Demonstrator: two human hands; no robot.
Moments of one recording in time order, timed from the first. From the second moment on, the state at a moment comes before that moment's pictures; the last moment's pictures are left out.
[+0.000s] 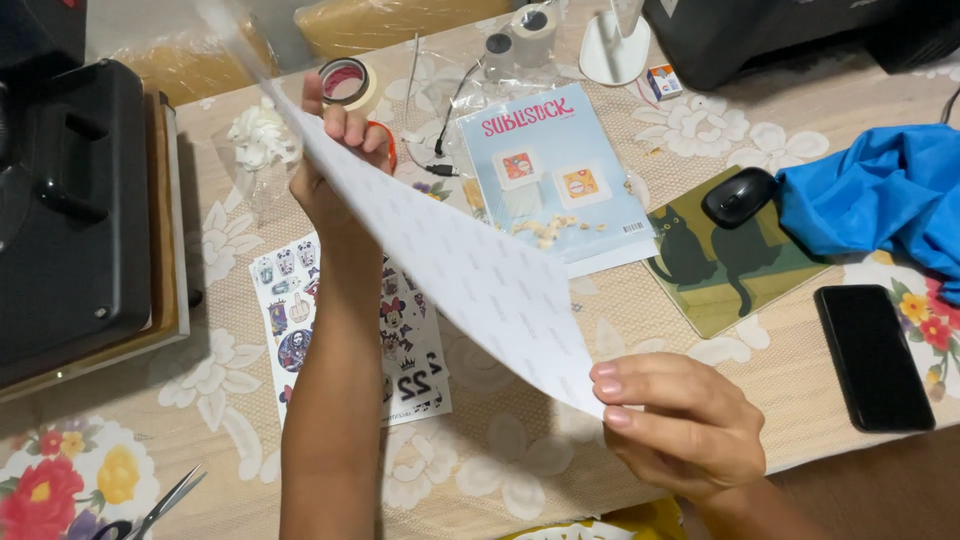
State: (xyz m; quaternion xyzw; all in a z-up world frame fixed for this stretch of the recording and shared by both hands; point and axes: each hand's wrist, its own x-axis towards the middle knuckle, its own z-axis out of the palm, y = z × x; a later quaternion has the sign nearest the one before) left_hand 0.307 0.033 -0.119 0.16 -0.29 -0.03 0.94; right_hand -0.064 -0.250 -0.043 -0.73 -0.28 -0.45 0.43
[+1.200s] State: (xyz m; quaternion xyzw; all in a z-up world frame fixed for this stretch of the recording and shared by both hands) left_hand 0.165 -0.008 -0.036 0.70 0.18 -0.16 0.67; right_hand -0.139 -0.282 -0.184 -0.40 0.31 -0.18 0.84
